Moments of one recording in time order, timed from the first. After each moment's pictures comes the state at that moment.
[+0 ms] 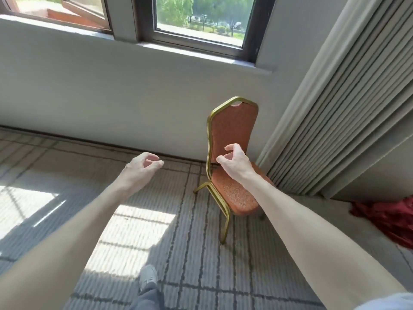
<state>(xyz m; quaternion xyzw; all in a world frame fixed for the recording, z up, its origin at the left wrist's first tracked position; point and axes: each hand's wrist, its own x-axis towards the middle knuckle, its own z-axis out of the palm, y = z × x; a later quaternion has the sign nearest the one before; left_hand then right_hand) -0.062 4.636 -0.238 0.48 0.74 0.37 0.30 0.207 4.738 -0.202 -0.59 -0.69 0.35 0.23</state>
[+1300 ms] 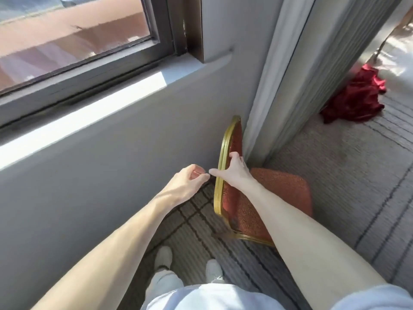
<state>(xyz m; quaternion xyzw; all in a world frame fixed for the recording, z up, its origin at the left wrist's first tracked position) -0.109 5.376 -0.276 0.75 0.47 0.00 0.47 0.074 5.324 -0.312 -0.84 -0.35 0.36 0.23</state>
